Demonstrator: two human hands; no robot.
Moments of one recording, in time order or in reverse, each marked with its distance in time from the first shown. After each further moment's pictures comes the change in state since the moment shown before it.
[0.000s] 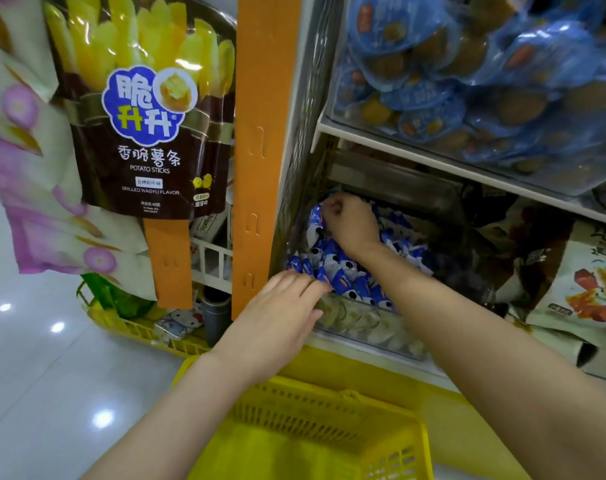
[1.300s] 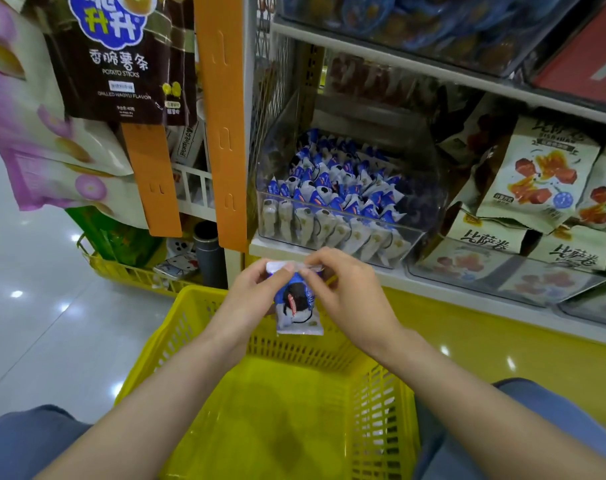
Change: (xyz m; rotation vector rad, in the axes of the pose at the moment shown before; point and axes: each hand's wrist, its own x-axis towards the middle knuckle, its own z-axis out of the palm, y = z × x) left_hand -0.071 0.061 0.033 -1.187 0.095 -0.839; right_hand -0.228 0.027 -0.026 0.116 -0.086 -0.299
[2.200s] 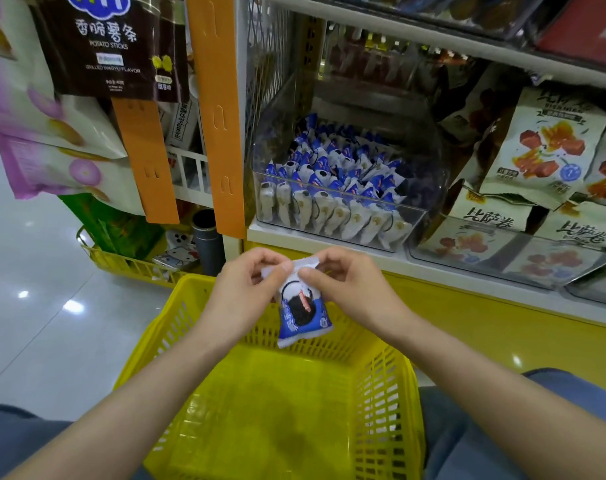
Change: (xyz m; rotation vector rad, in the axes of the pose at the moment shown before) left_hand -0.011 -0.011 -0.006 0.304 0.034 0.330; right_hand -0.011 0.000 -0.002 0.527 -0.159 0.371
